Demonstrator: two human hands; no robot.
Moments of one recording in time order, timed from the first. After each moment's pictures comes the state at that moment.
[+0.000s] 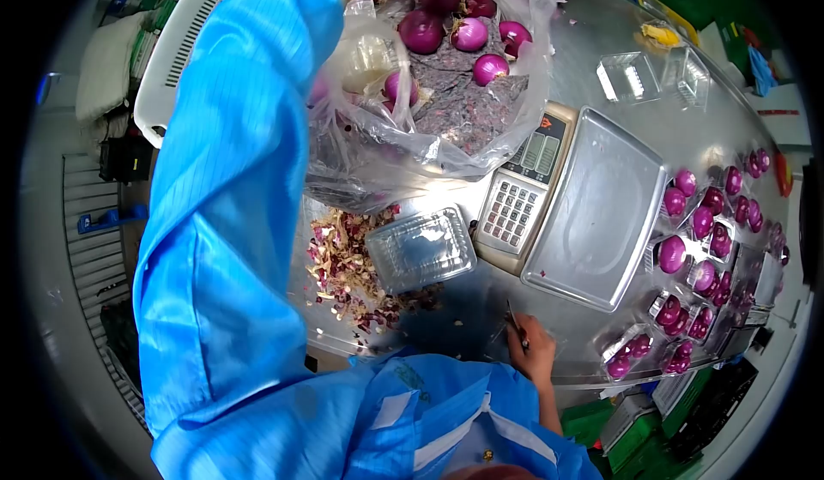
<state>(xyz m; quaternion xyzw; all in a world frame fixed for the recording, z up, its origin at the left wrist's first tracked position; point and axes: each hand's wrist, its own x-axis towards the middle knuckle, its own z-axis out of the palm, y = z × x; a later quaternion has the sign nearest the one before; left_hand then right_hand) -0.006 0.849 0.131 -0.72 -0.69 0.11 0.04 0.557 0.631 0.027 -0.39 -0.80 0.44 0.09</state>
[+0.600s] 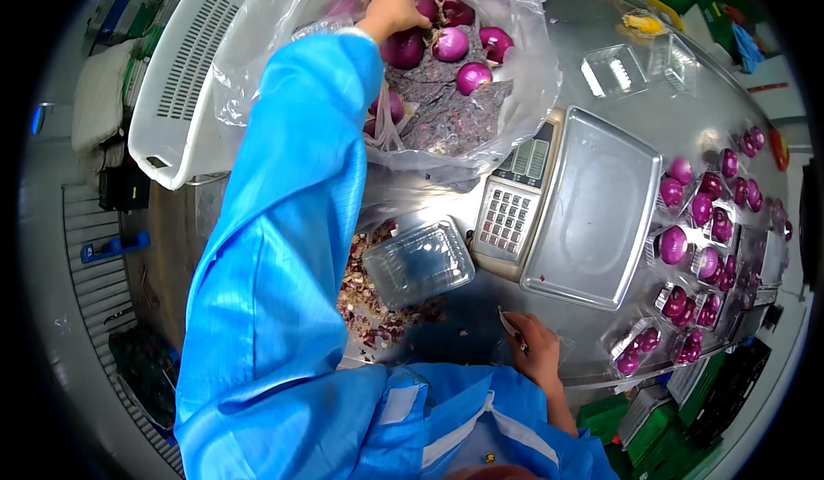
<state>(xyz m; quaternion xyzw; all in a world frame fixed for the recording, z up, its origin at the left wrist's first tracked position) -0.024 0.867 -0.011 -0.57 -0.82 -0.10 0.01 0.535 0.642 0.040 -0.35 -0.81 0.45 0.12</state>
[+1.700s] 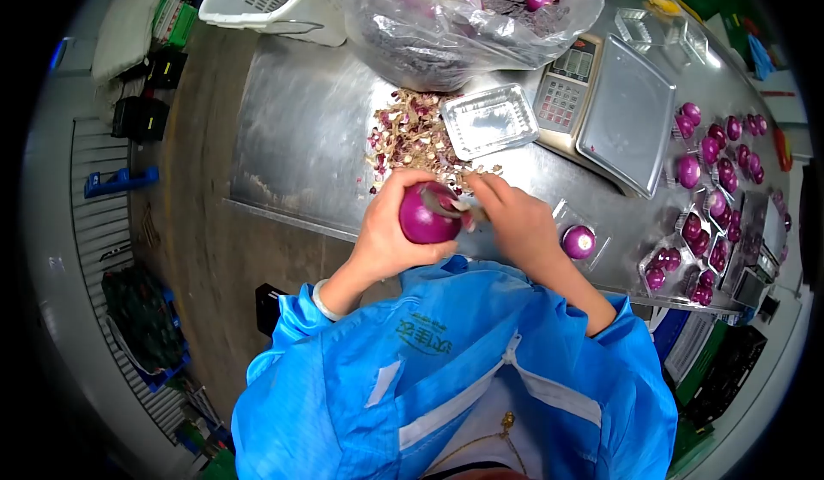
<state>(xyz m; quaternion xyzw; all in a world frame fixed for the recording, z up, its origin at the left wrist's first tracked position) 0.331 0.329 0.150 -0.39 -0.75 -0.47 -0.24 0.475 0.499 0.114 -0.08 -0.97 0.18 0.11</state>
